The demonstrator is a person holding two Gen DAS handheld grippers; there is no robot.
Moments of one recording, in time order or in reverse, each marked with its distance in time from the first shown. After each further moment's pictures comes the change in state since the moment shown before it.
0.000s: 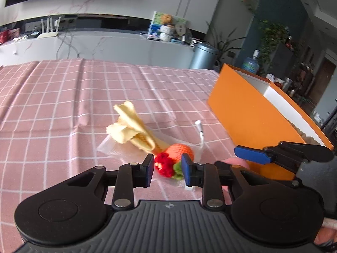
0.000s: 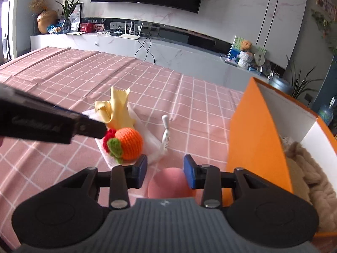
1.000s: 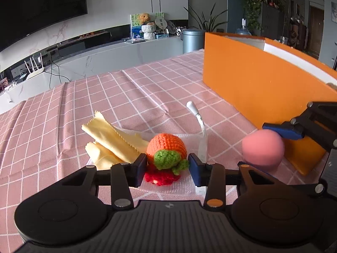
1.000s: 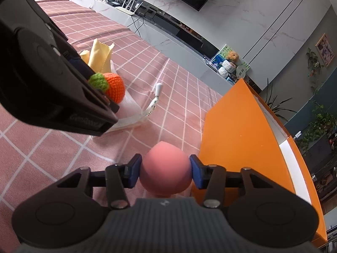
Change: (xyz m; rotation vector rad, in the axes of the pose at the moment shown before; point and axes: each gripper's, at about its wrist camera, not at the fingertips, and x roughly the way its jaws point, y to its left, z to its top) left arm 0.040 -0.031 -0.011 0.282 0.017 0.104; right arm 0.023 0.026 -0.028 -0.275 0.071 -0.242
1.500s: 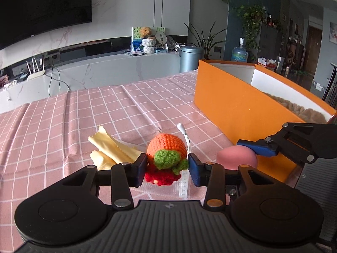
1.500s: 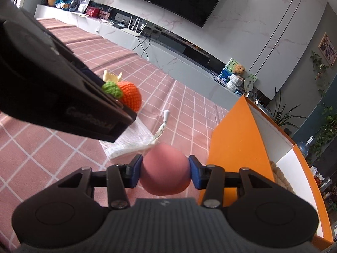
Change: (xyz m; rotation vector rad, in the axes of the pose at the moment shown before) left arm -0.042 -0.001 0.007 -0.072 -0.072 -0.039; right arm -0.033 -0.010 0.004 0.064 -0.114 0.086
